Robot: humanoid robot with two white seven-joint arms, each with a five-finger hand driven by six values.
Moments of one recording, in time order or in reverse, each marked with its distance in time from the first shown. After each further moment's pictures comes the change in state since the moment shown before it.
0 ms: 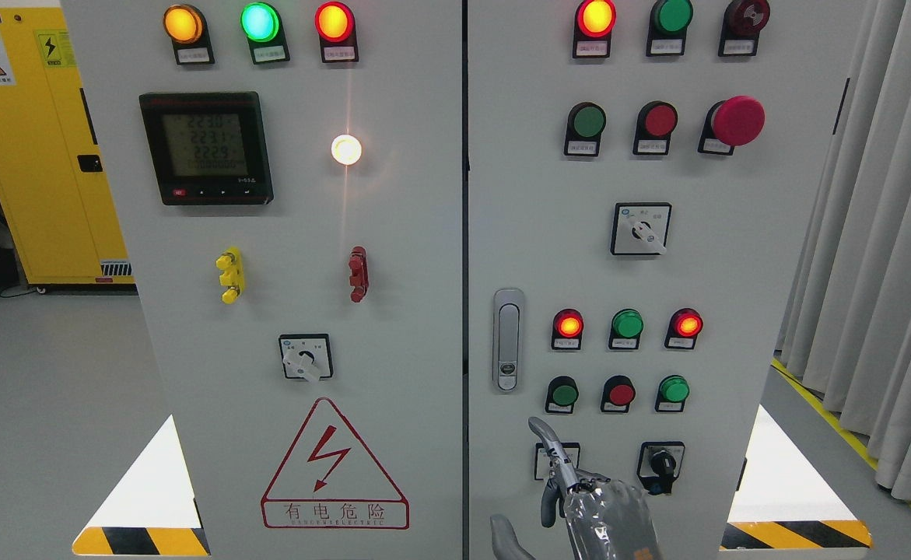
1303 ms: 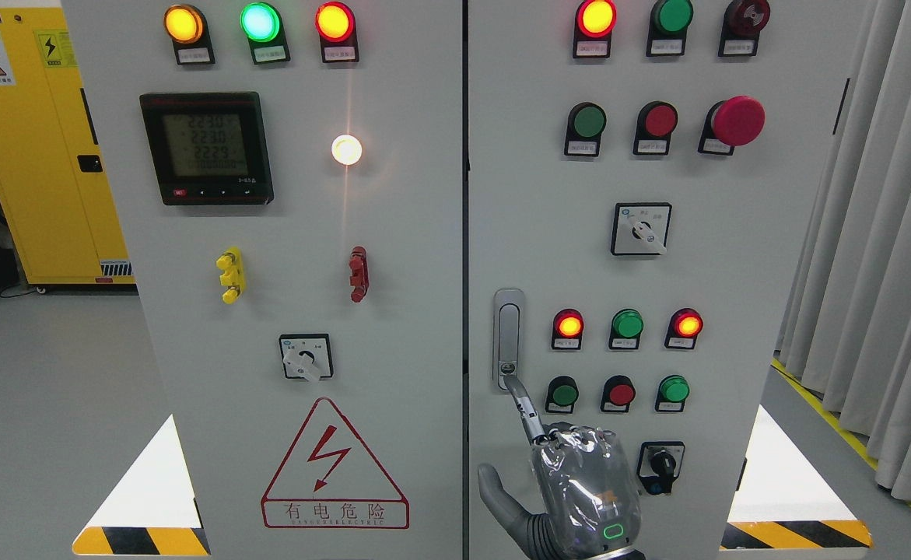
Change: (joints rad) left arm 0.000 0.000 0.000 0.000 0.000 0.000 0.000; right arm -0.159 0.044 0.008 0.145 0.278 0.066 -0.008
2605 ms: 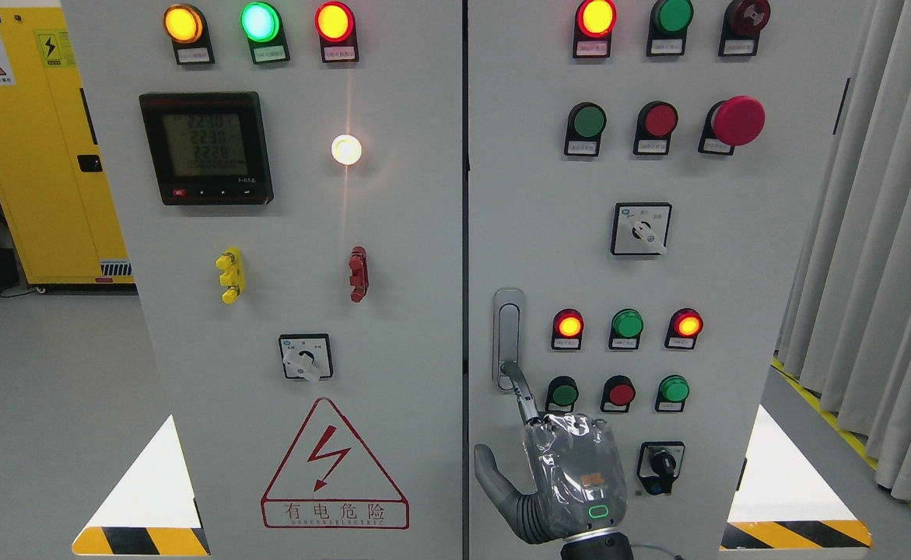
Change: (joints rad) left arm 0.000 0.000 0.000 0.000 0.000 0.000 0.000; right arm -0.038 0.040 0.006 0.061 0.005 0.072 0.007
